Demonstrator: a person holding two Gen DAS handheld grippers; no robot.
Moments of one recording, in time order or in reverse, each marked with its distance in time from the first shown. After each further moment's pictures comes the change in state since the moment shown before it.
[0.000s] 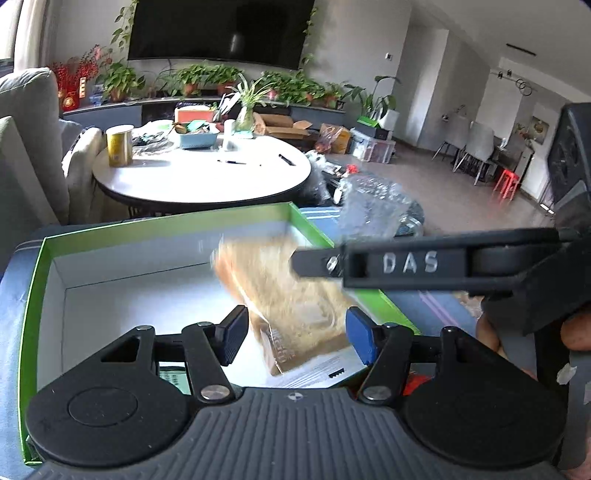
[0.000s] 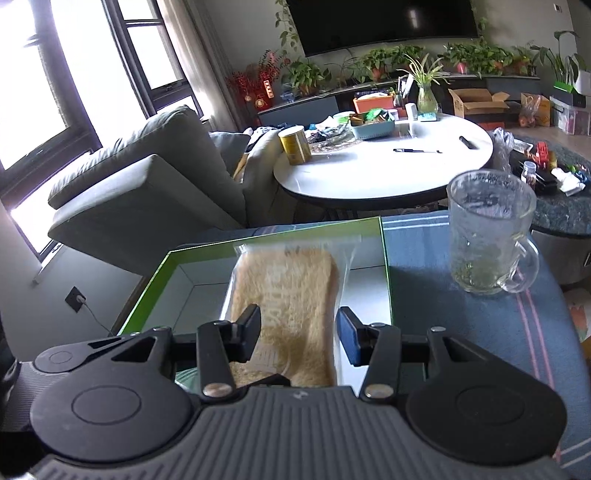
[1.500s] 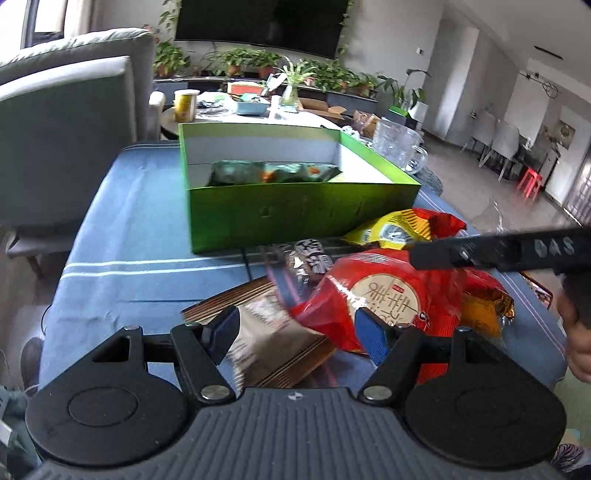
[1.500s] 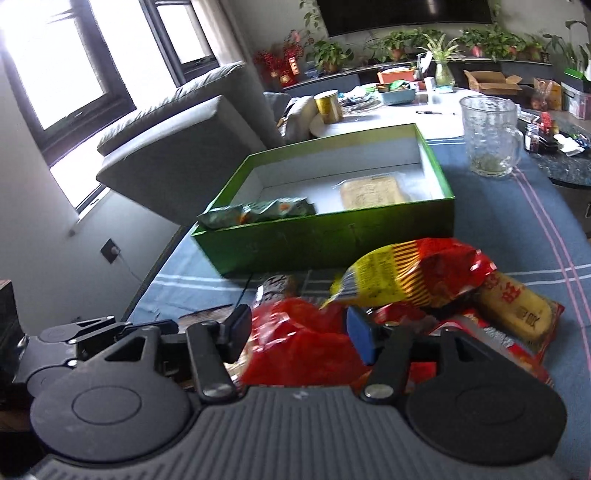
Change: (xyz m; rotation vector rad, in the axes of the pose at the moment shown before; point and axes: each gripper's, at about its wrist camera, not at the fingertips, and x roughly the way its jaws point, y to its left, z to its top) left arm -0.144 0.030 -0.129 -0.078 0.032 0.087; right arm -0.093 0.066 -0.109 -0.050 0.090 0.070
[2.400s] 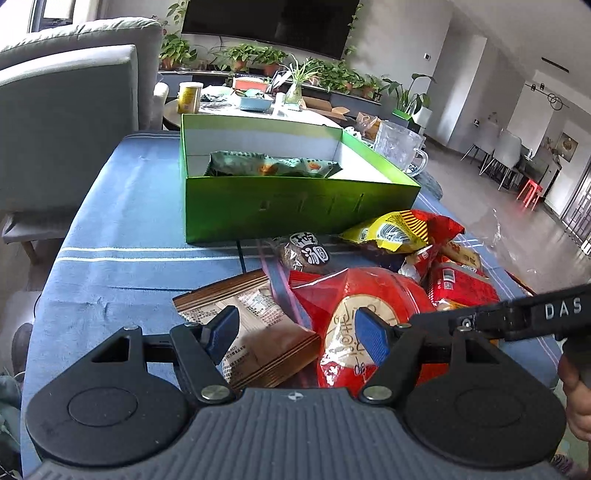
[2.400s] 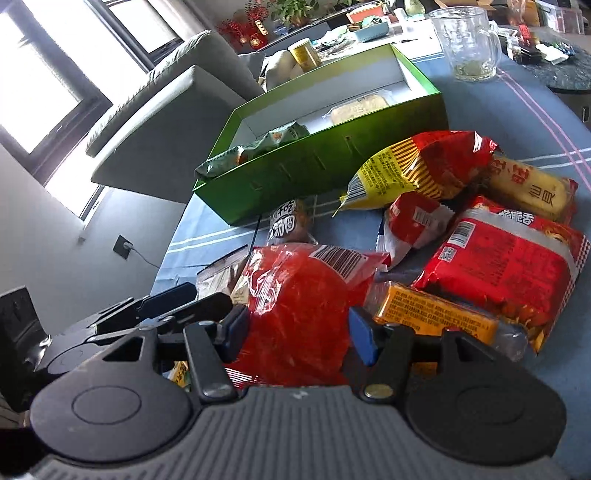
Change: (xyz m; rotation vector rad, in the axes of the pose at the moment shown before) left arm 0.006 -0.001 -0.005 -0.044 0.007 -0.017; right arm -0.003 -0.006 -0.031 0.220 0.147 0.040
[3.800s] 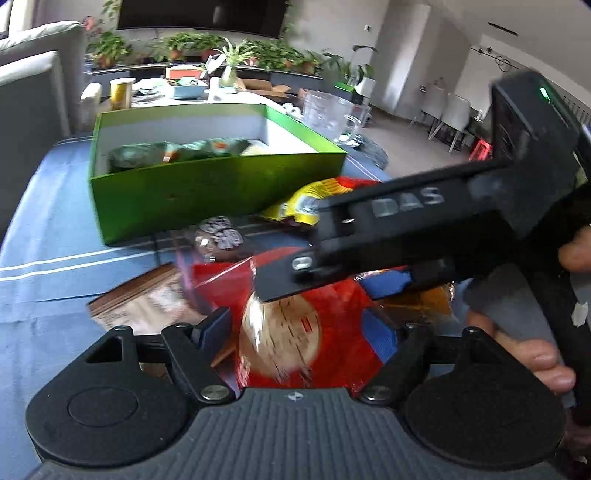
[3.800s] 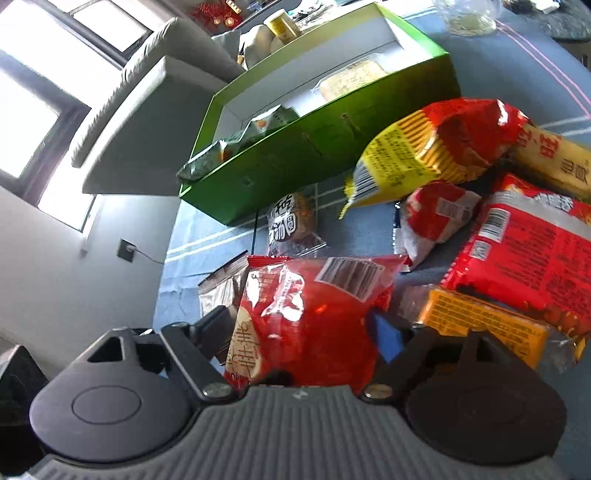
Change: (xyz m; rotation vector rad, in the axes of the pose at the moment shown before) left arm 0.015 -0.041 -0.002 0.130 0.074 -0.157; right arm 0.034 0.003 0.030 0.121 0.107 0.007
